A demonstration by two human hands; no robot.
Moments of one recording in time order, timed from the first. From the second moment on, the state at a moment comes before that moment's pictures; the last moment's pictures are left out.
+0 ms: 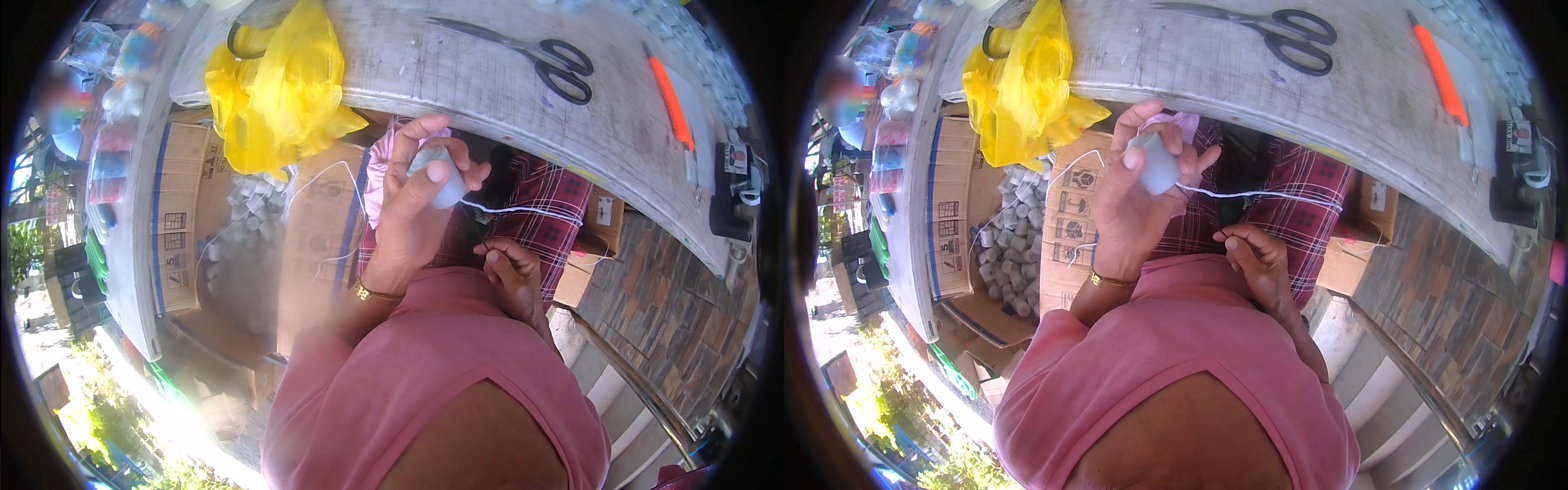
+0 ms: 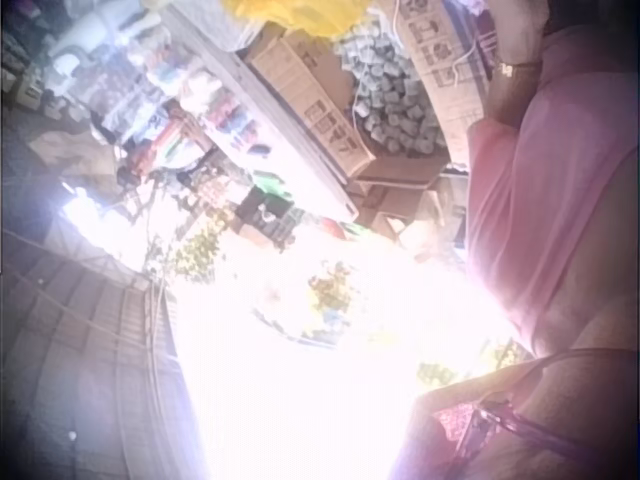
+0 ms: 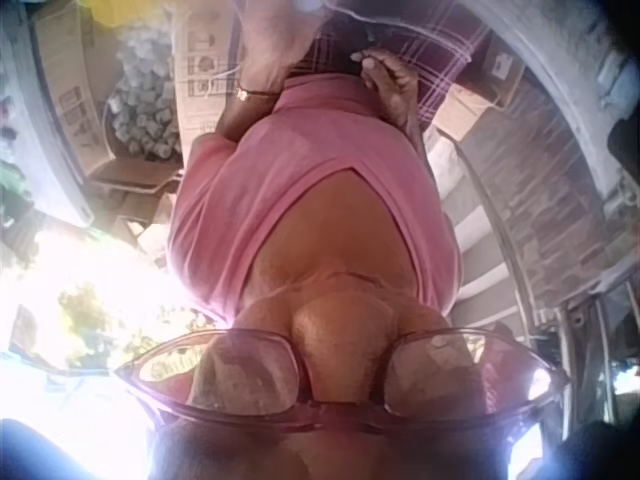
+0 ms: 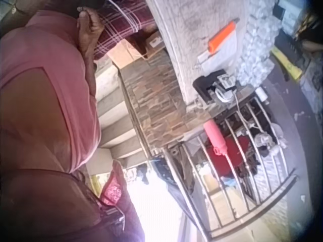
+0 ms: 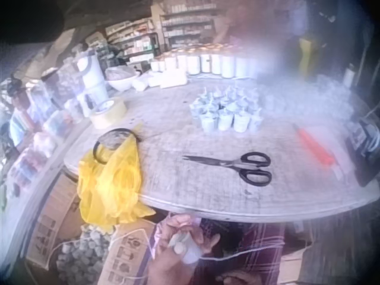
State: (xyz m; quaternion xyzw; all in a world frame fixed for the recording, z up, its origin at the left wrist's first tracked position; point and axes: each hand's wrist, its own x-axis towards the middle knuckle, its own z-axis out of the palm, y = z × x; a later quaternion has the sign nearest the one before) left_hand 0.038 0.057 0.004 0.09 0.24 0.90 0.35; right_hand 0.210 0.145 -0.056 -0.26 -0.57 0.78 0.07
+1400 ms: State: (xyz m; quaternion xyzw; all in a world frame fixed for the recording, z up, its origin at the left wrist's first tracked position) left_hand 0.085 0.081 -0.049 0.22 0.52 0.79 0.26; right_hand 0.225 0.145 -0.101 -0.18 -0.38 0.90 0.10
